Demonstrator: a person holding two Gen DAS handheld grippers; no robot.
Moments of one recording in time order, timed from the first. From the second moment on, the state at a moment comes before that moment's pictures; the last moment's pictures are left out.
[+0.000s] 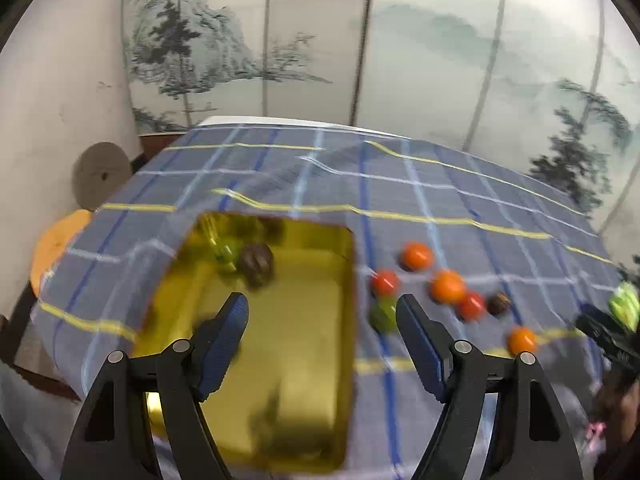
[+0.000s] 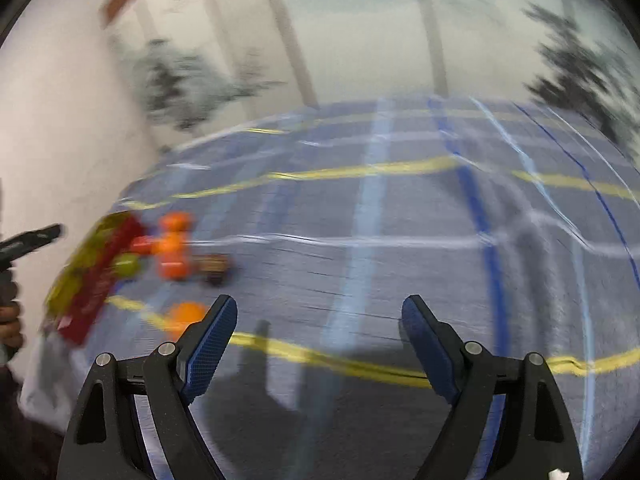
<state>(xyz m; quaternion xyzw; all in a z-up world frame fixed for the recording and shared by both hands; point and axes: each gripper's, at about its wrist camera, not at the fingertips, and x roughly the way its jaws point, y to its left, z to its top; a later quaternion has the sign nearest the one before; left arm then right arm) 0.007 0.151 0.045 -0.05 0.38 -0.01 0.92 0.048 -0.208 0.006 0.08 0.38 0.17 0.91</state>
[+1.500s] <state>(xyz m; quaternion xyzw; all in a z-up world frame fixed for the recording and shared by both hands) -0.153 0.205 0.044 -0.04 0.32 0.08 0.94 0.063 0.091 0.068 -0.04 0.41 0.41 0.81</state>
